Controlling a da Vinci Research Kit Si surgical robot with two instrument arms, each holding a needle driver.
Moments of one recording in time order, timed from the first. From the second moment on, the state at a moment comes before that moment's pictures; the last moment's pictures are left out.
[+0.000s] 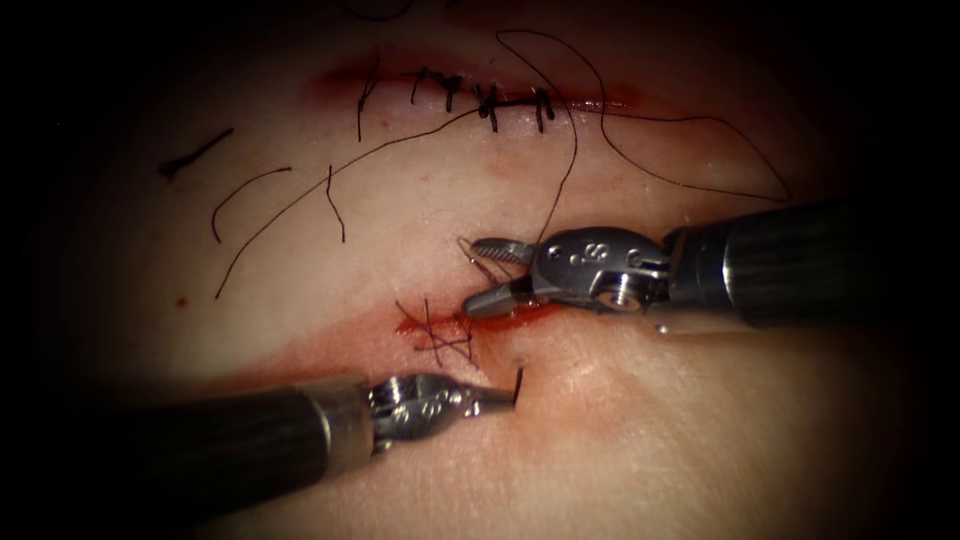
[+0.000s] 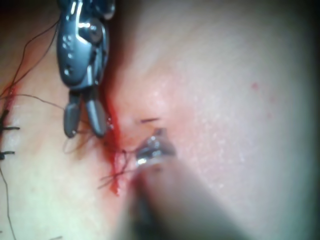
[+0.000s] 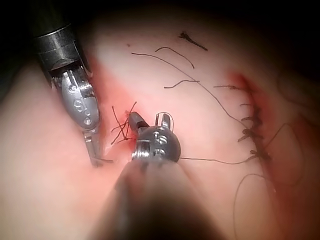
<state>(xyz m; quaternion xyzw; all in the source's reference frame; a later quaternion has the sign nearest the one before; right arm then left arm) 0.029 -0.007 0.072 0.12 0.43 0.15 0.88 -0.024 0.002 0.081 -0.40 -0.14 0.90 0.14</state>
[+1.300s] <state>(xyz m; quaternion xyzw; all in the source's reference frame) 0.024 -0.006 0.071 0.22 0.44 0.30 0.82 -0.024 0.002 0.080 -0.40 -0.13 0.90 0.13</state>
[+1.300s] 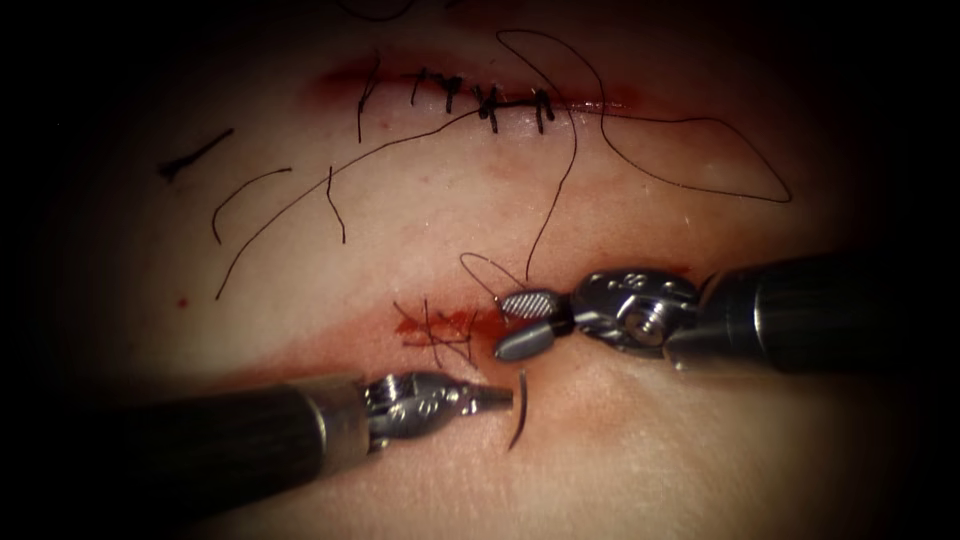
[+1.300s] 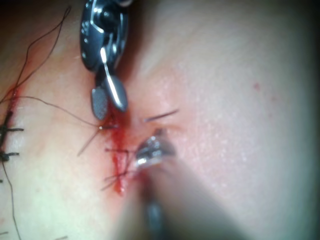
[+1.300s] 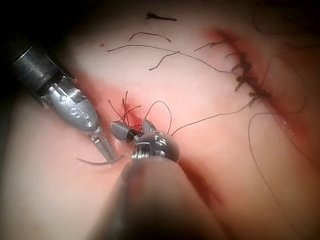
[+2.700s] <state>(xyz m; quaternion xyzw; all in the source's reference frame) 0.016 -0.008 0.072 0.13 0.43 0.33 0.83 -0.027 -0.001 0.073 -0.55 0.00 0.84 0.06</state>
